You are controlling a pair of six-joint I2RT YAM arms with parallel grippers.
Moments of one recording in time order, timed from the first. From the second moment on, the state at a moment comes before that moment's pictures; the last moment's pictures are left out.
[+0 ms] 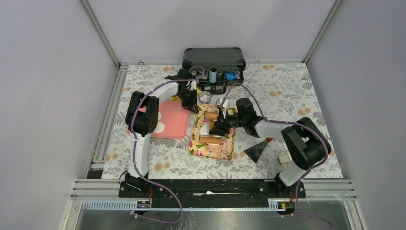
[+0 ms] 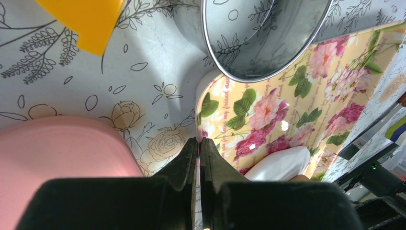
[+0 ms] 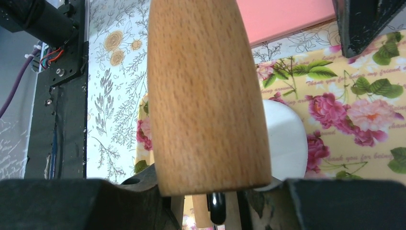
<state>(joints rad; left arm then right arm) -0.36 2.22 1.70 -0.74 0.44 -0.28 0.54 1.65 0.72 0.38 -0.87 -0.07</state>
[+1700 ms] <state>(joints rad) -0.36 2.22 1.70 -0.74 0.44 -0.28 0.60 1.63 0.74 0.35 -0.75 -0.09</state>
